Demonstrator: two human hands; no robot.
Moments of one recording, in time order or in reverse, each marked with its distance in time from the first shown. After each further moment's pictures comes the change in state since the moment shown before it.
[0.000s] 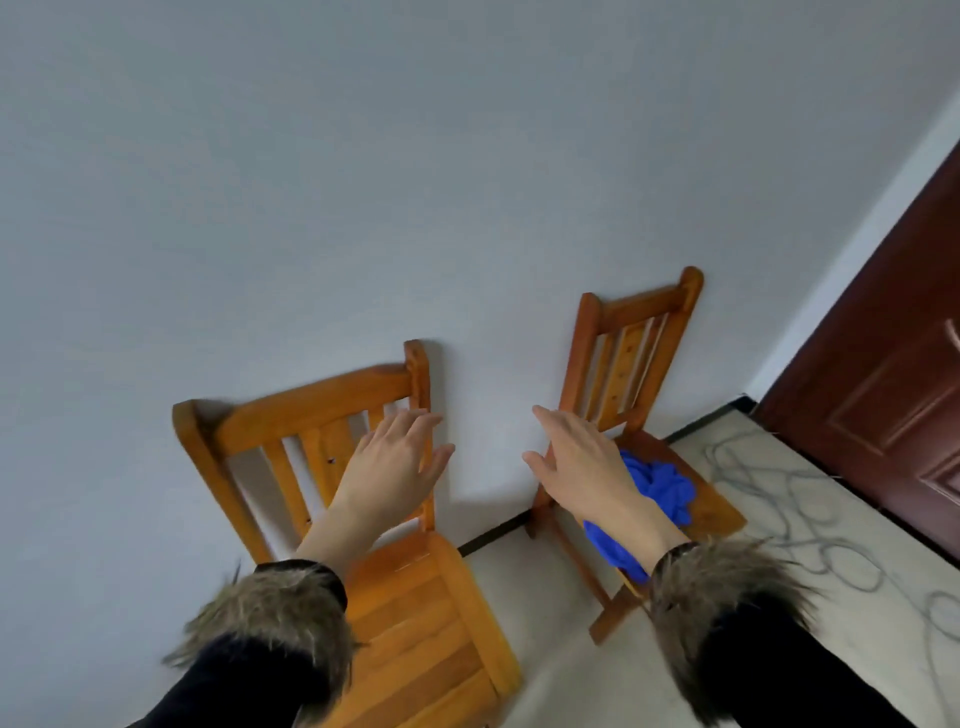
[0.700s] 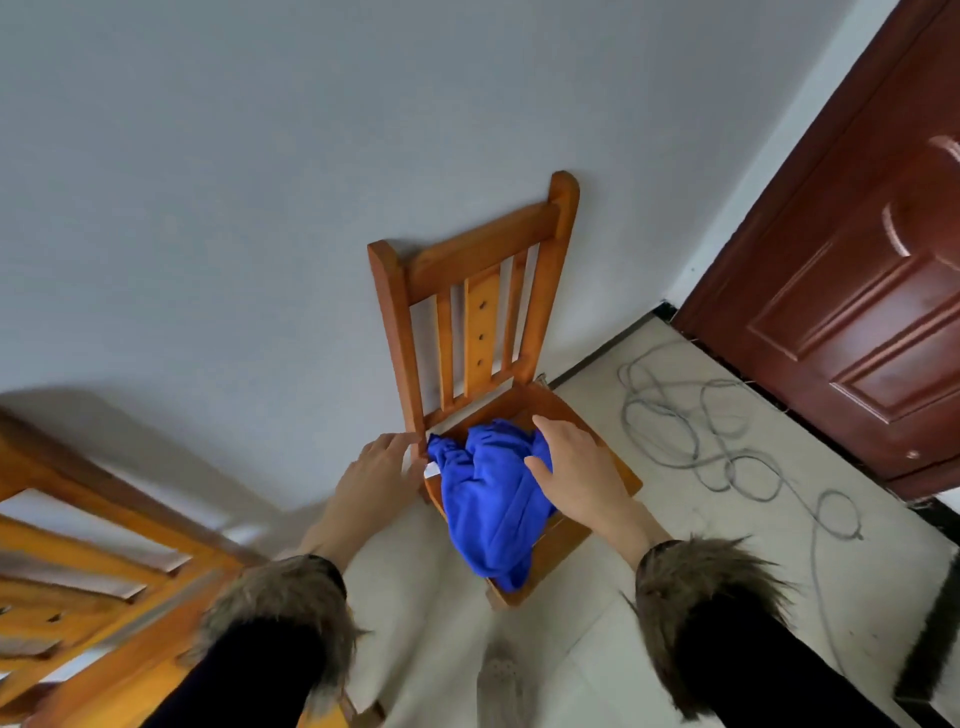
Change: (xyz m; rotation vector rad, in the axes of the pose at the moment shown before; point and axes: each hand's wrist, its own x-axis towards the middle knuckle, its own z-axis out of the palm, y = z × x) left_hand 0.253 0.177 0.246 -0.197 -0.405 -0.126; right_hand 0.136 0.360 0.052 0.090 -0.177 0.247
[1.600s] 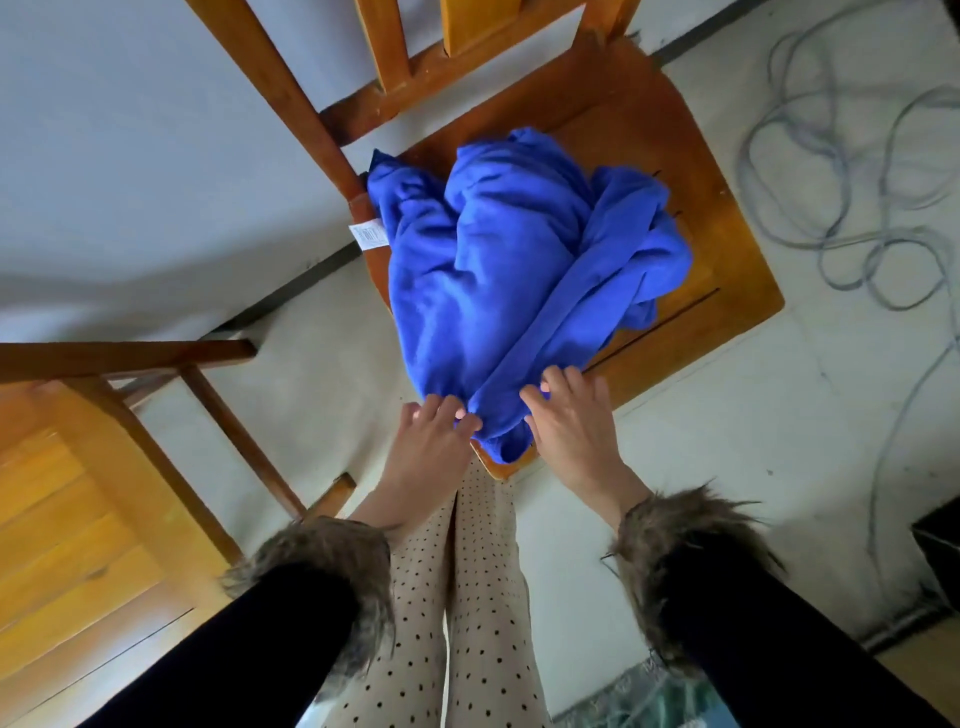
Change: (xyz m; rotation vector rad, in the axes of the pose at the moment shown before) left_hand 0.083 -0.077 0.376 0.309 -0.263 0.163; right_hand 0.092 0.166 0.339 -0.286 -0.117 -0.246
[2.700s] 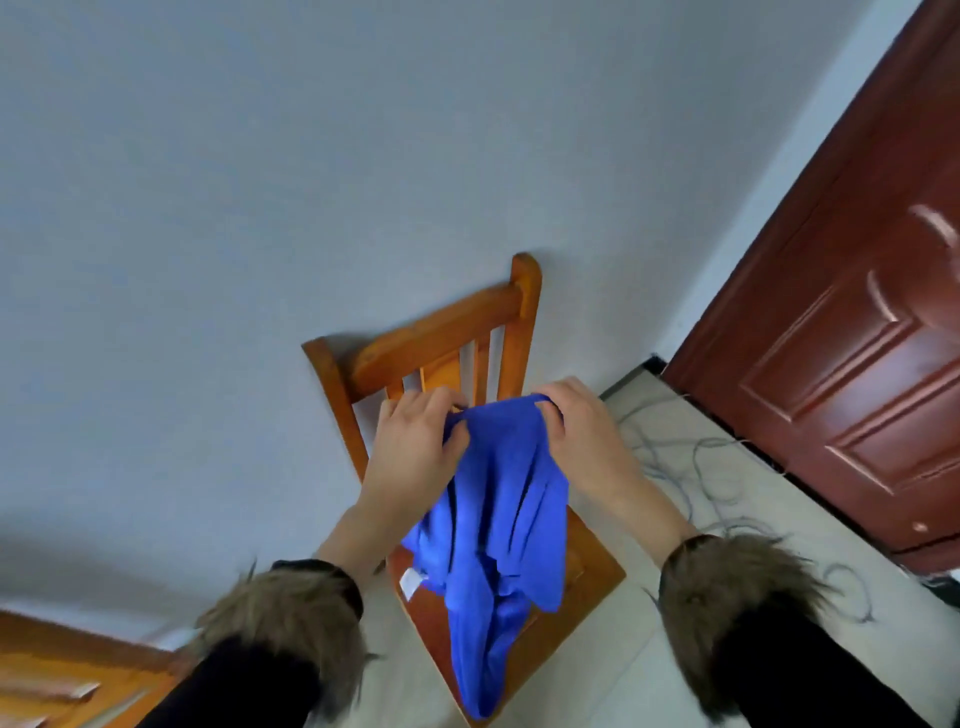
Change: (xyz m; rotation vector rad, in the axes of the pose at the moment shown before) left_hand -0.064 0.071 -0.461 -0.246 0.863 0.163; right_hand -0.028 0.013 -0.467 0.509 0.593 0.098
